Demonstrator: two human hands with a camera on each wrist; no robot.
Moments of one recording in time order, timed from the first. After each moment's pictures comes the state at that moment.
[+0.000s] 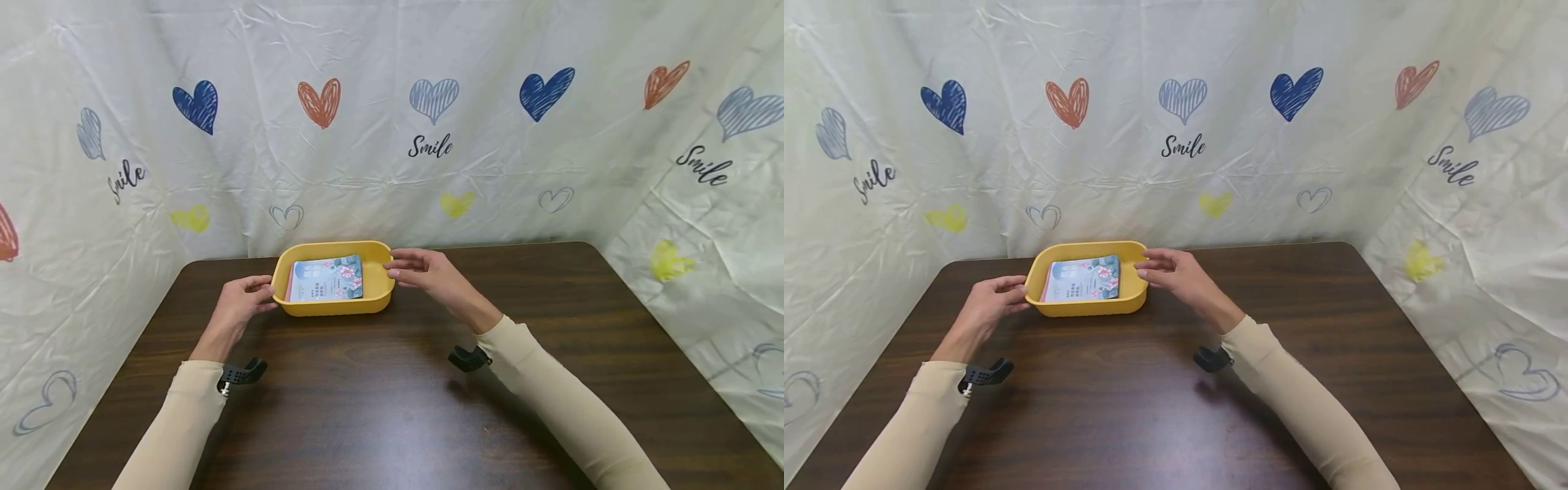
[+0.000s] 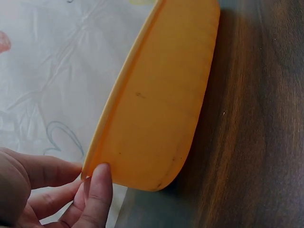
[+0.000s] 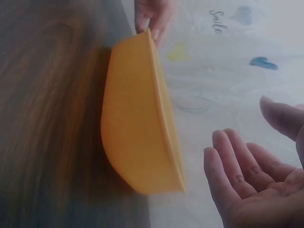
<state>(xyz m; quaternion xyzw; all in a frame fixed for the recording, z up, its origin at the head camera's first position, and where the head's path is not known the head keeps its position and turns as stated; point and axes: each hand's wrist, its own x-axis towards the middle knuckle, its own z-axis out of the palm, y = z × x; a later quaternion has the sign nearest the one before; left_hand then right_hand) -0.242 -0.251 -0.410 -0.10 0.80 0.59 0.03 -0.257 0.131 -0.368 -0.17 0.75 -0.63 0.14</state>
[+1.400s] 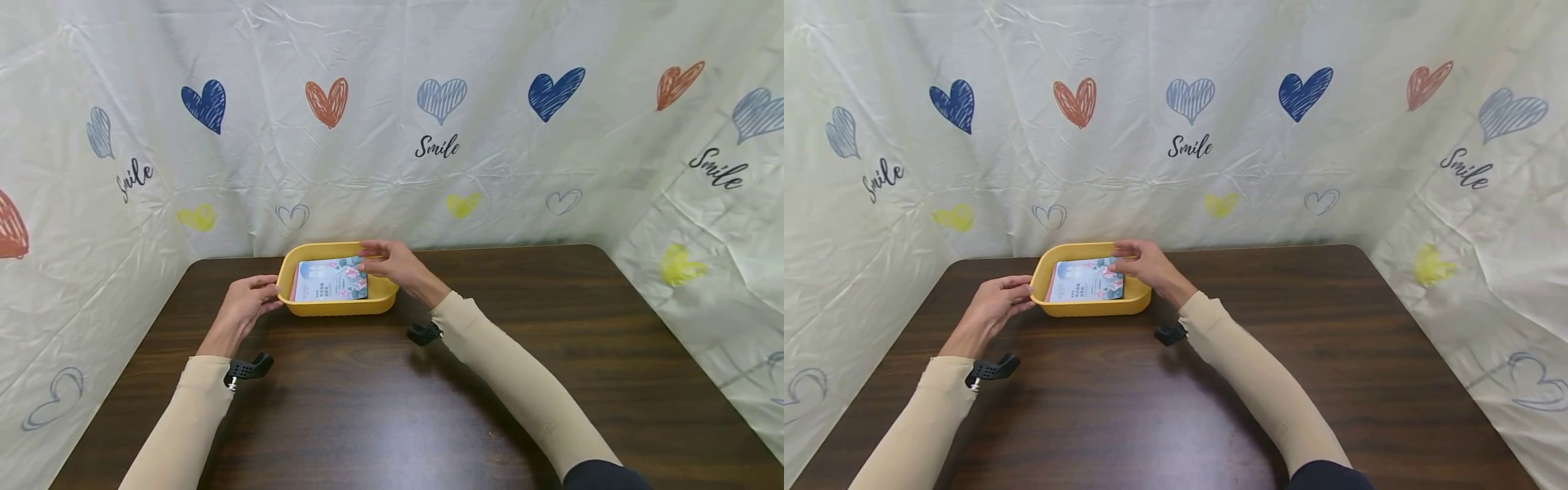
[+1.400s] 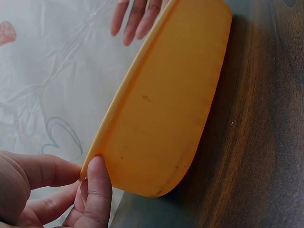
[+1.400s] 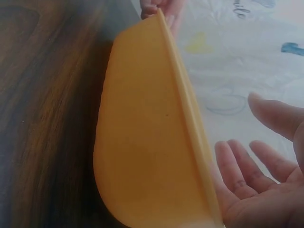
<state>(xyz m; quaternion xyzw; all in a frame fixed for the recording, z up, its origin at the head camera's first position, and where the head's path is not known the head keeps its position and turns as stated) -0.247 -0.253 -0.412 -0.12 0.75 0.65 0.06 -0.310 0.061 -0.385 -0.18 0.75 -0.61 0.16</state>
